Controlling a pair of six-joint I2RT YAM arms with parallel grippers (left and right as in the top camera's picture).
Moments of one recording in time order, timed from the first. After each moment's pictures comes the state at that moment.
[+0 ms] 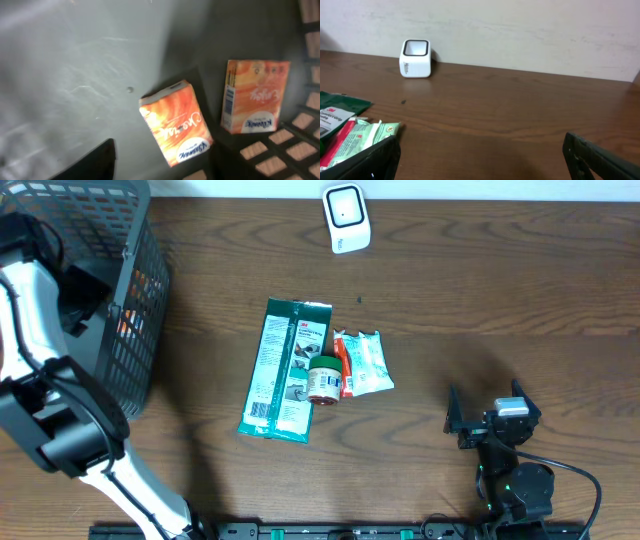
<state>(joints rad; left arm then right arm) 0.46 2.09 1.85 -1.10 0.03 -0.59 0.13 0.02 0.01 -0.06 0.07 -0.06</state>
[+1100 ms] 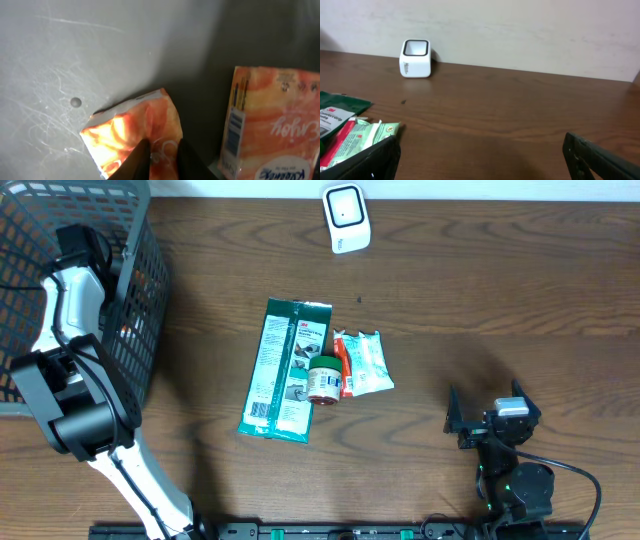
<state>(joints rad) 0.36 2.14 1.68 -0.84 -0.09 -0.75 0.13 0.02 0.01 -0.06 0.07 -0.06</state>
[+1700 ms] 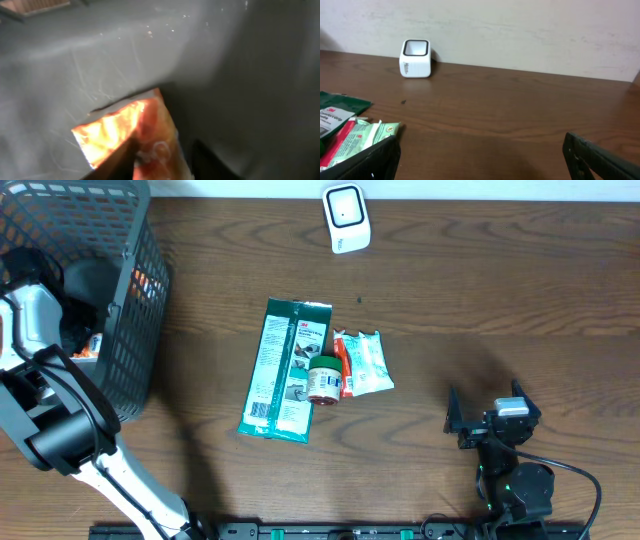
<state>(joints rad) 0.53 2.12 1.67 -0.87 -0.12 -0.70 0.13 0.02 0.01 -0.06 0.07 -0.06</state>
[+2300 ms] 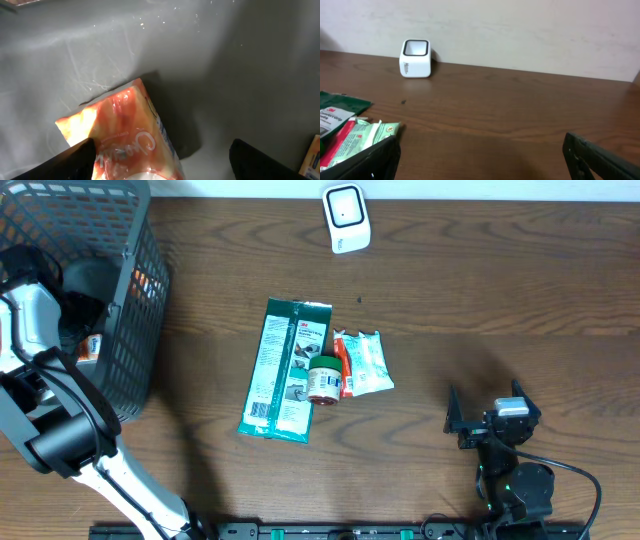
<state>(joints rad) 0.53 2.11 1.67 -0.88 -0.09 -0.70 0.13 0.02 0.01 -0.06 0.07 -0.06</state>
